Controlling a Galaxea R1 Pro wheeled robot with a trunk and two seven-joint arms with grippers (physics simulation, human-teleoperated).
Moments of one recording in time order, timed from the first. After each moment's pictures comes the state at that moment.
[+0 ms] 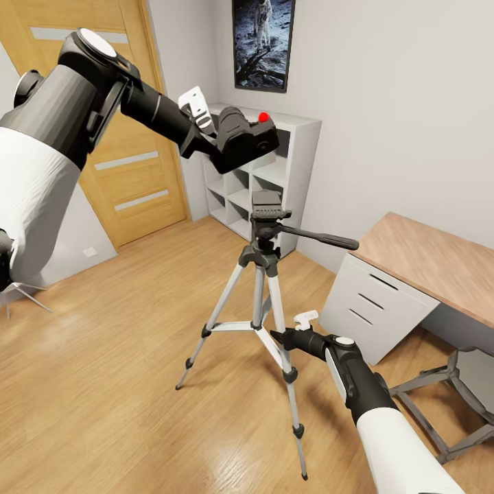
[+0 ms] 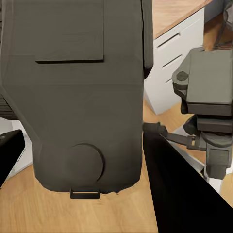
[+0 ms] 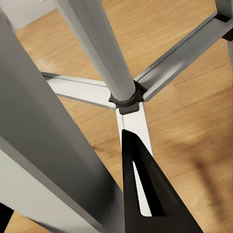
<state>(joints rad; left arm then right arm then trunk) -1.89 0.09 -0.49 -0.70 -0.29 0.49 -1.34 -0.69 0.08 -0.11 -0.85 0.19 0.33 0.59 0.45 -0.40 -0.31</state>
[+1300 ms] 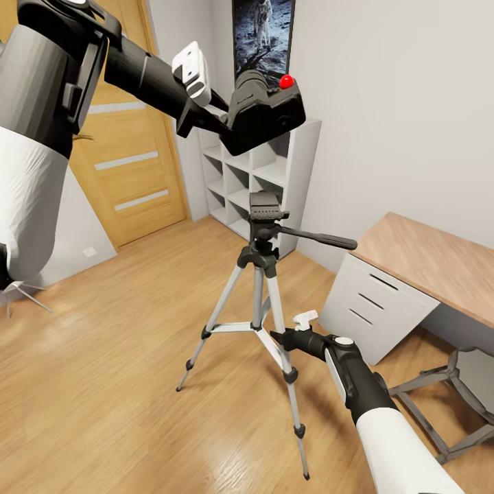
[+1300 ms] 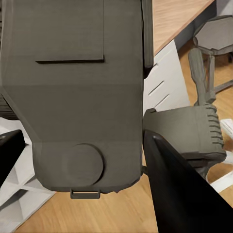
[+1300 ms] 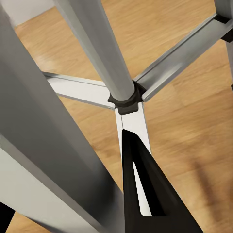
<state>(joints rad) -1.89 0.10 -0.41 -0.90 -0.27 0.49 -1.47 -0.69 0.08 -0.10 -0.85 0.21 0.33 0.60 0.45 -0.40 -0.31</state>
